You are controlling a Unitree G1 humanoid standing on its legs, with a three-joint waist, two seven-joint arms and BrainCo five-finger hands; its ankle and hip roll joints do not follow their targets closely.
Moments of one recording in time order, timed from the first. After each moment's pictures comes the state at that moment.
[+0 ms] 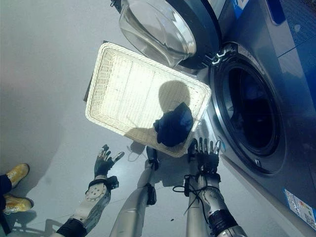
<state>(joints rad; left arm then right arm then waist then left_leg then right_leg) -0.24 0.31 -0.39 0.53 -0.57 -0.30 0.50 -0.31 -0.24 0.29 0.39 1.50 -0.49 -0.03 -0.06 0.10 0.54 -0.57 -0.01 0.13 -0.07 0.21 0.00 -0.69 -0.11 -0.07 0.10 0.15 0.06</state>
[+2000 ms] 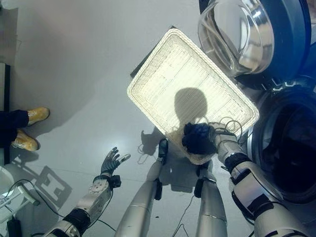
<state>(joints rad) -0.37 0.33 -0.41 0.73 -0.62 -0.21 0.29 -0.94 -0.49 0.67 1.08 -0.58 0.19 0.08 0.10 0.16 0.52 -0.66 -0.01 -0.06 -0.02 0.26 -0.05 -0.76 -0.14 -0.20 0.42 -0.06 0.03</state>
